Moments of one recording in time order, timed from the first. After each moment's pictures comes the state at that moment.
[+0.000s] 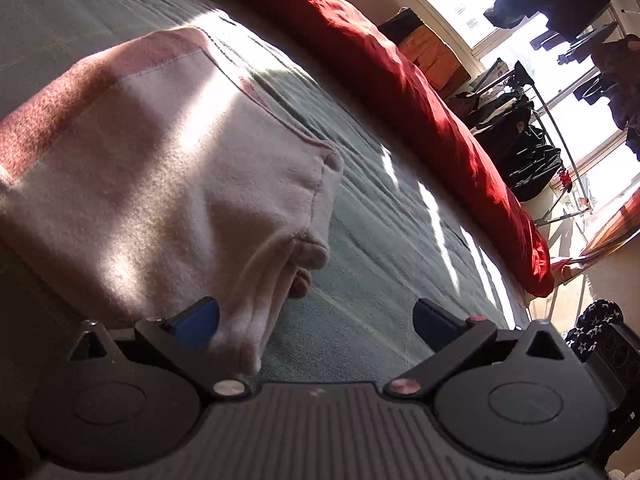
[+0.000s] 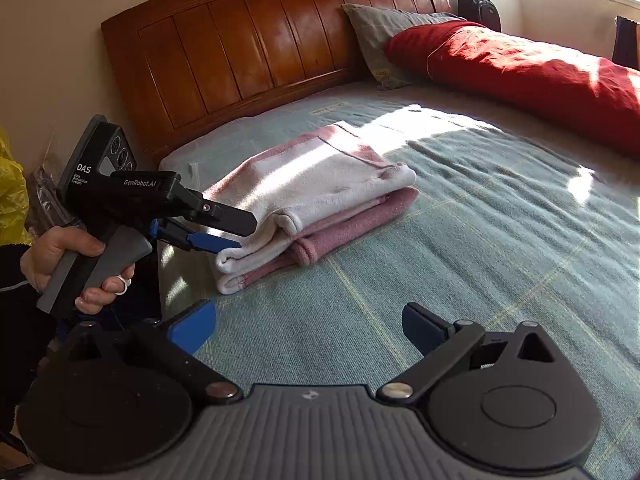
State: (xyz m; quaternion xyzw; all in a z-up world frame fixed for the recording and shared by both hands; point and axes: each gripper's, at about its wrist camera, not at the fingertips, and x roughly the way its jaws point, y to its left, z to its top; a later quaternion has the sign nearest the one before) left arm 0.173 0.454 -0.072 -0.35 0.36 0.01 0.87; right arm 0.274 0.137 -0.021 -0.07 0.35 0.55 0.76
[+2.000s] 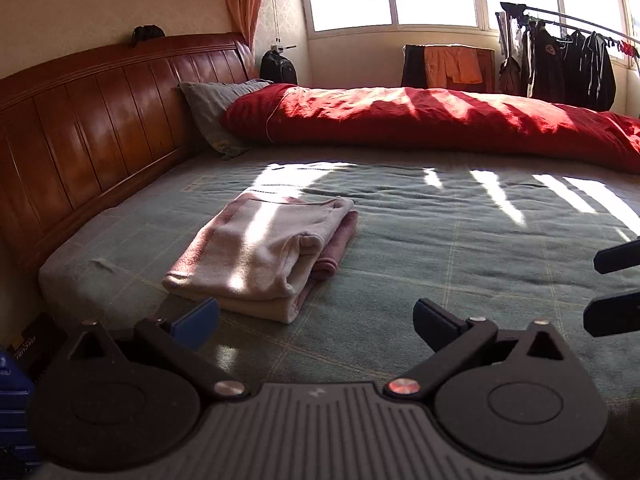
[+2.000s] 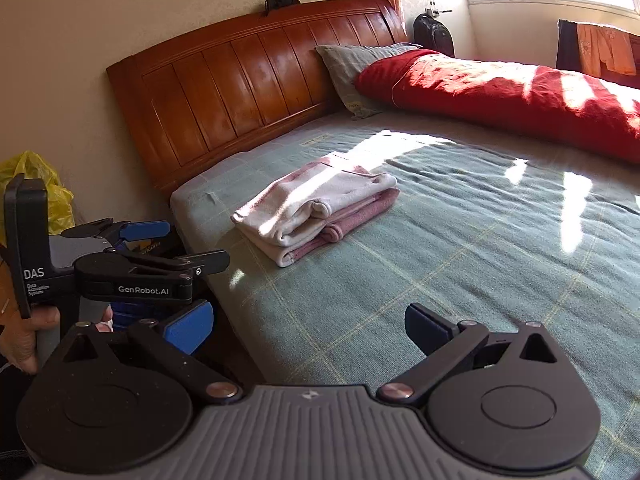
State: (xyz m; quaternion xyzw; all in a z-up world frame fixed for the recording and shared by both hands) left arm 0.027 0.229 0.031 0.01 0.29 0.23 0.93; right arm 0.150 0.030 0.042 -0.03 0.33 0.49 0.80
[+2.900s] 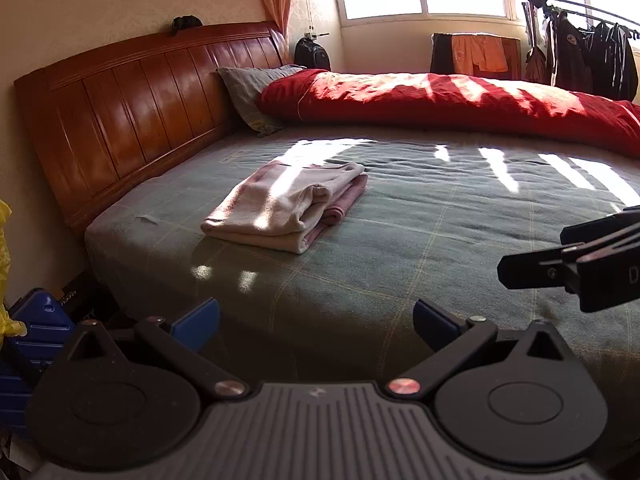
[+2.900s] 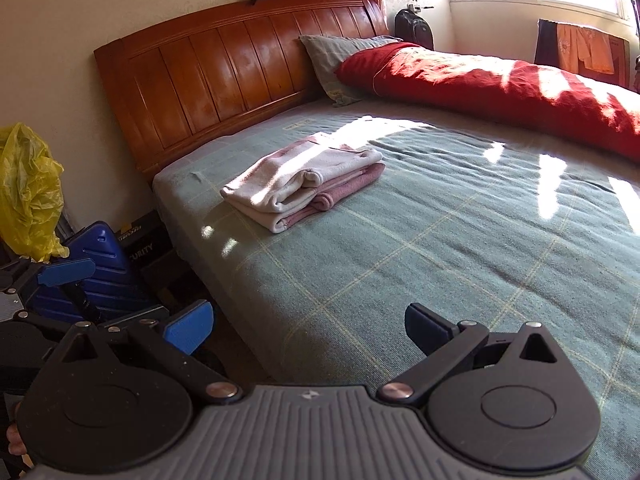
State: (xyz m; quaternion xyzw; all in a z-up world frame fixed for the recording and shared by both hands) left arm -0.043 0.155 0.029 0.00 0.31 0.29 0.91; right arm 0.099 0.008 0.032 -0.04 0.33 0.47 0.82
